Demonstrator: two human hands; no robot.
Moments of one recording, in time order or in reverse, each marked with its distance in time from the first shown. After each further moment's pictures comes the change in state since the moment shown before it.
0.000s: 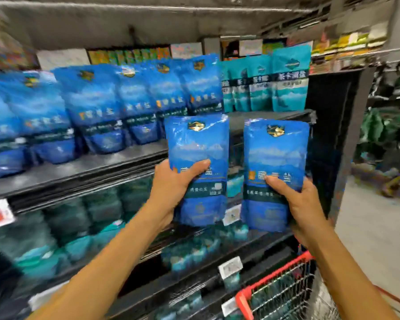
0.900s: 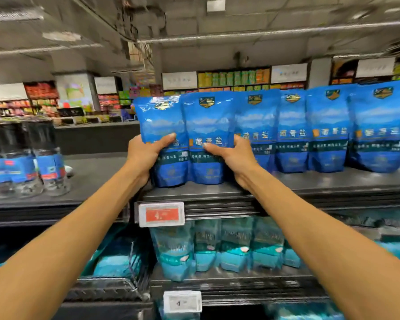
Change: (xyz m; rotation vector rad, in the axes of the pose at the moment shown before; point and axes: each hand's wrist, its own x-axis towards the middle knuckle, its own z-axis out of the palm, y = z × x) left_hand 0.048 0.109 -0.348 0.128 0.558 0.199; right_hand 0.049 0.025 0.433 -0.052 -0.624 0.021
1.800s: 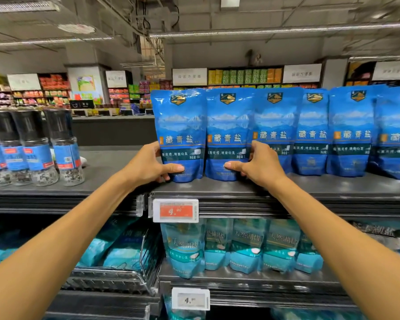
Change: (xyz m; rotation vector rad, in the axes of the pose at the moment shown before) left_hand -0.017 0.000 -0.046 0.578 -0.370 0.022; right_hand -0.009 0.011 -0.022 -0.709 0.007 -0.035
